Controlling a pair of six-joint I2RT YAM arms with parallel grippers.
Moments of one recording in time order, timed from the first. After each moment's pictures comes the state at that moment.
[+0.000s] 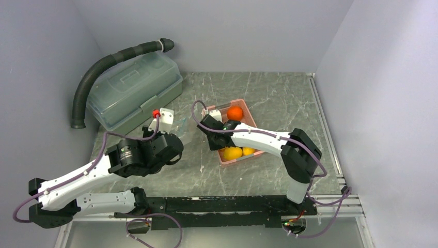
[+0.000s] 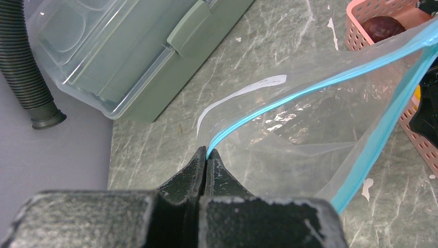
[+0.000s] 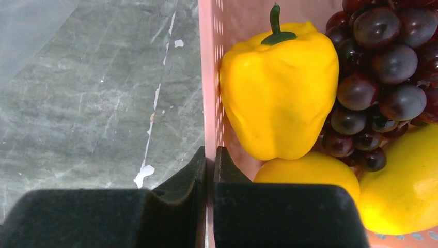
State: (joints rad) left arm -1.16 0.96 1.18 -1.20 -1.07 -0.59; right arm 0.97 1.78 1.28 -0.60 0.29 0.63
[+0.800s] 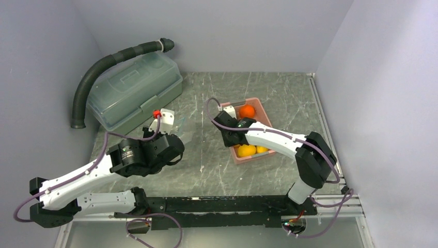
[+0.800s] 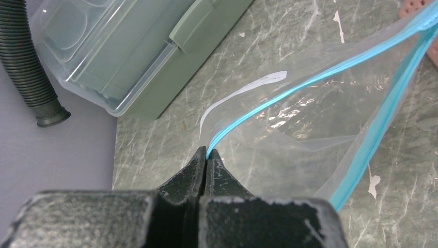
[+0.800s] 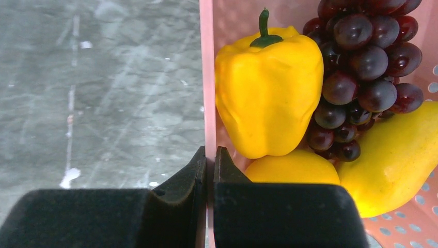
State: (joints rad) left arm -1.16 0.96 1.18 -1.22 -1.07 -0.60; right arm 0.88 1.65 1.18 -0.63 0.35 0.53
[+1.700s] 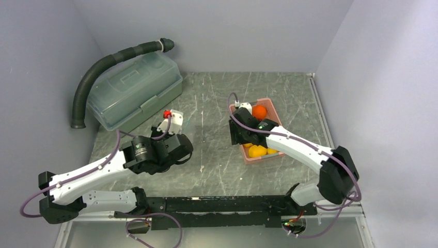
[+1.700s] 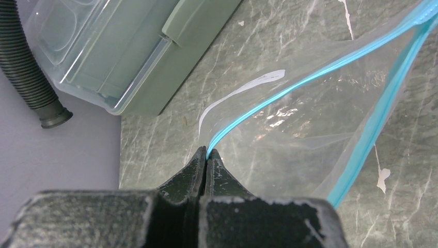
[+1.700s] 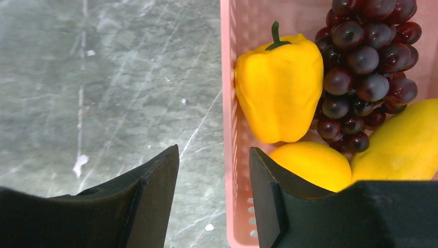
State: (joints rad) left arm -1.16 1.04 1.18 -1.24 -1.06 -0.61; right arm 0.76 1.43 1.03 -0.58 0.29 0.51
